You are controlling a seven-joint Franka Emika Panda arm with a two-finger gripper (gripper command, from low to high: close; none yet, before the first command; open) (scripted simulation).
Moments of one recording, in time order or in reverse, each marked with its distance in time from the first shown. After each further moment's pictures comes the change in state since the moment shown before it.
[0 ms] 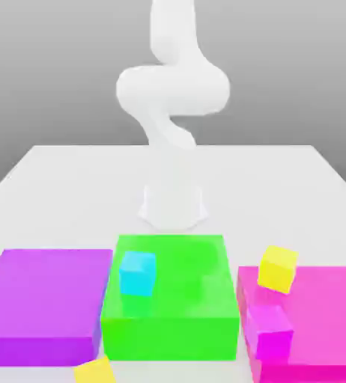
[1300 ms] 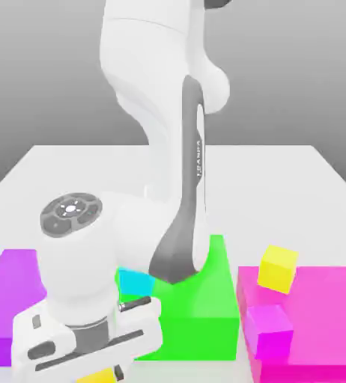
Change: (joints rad) arm 0.011 1.224 -0.178 0.043 0.260 0.423 -0.784
